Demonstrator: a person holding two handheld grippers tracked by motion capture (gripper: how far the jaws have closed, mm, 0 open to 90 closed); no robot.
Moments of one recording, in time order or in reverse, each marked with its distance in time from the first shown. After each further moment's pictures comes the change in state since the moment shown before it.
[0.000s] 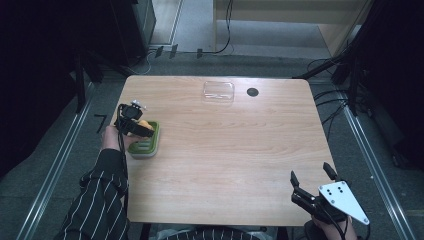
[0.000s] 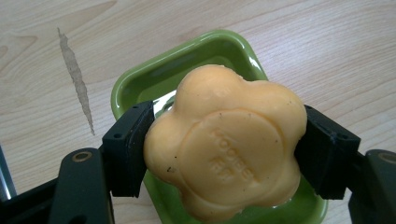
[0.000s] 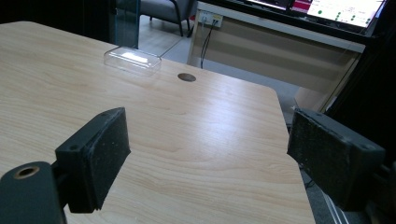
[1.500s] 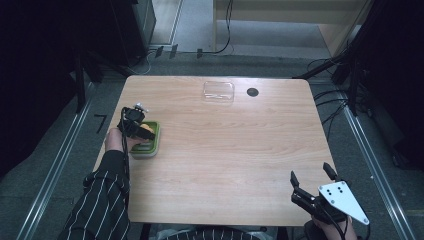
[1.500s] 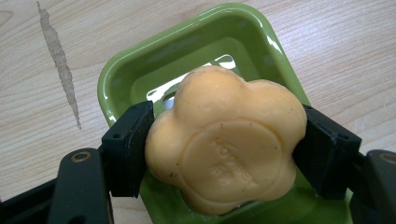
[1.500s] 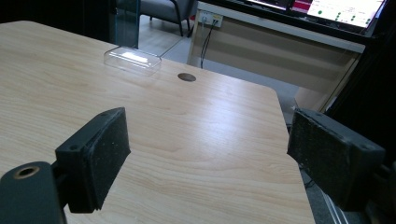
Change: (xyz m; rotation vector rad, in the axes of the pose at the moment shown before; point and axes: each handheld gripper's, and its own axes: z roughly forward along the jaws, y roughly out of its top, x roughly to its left) left arm 0.000 -0.002 0.018 0.051 0.012 -0.014; right arm 0.000 0.000 0.000 0.000 -0.001 0.000
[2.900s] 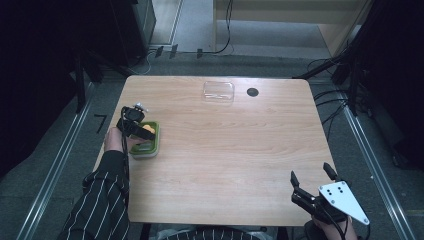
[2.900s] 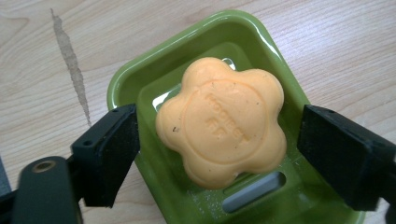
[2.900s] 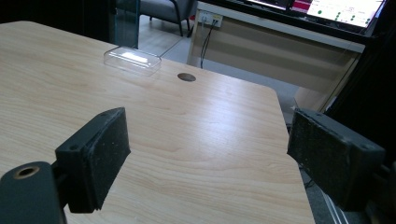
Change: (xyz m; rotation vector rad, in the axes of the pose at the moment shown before) left arm -0.003 0.000 -0.008 -0.008 0.030 0.018; right arm 0.000 0.000 0.000 0.000 -0.001 0.001
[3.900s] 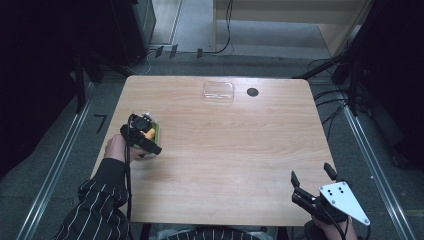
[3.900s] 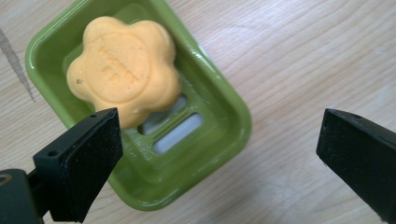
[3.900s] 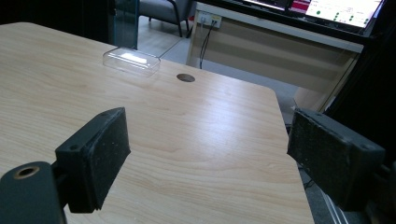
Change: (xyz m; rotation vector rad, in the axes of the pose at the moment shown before) left arm -0.046 -0.015 -0.028 0.085 -0.057 0.147; right arm -0.001 0.000 -0.001 -0.005 -0.003 0.001
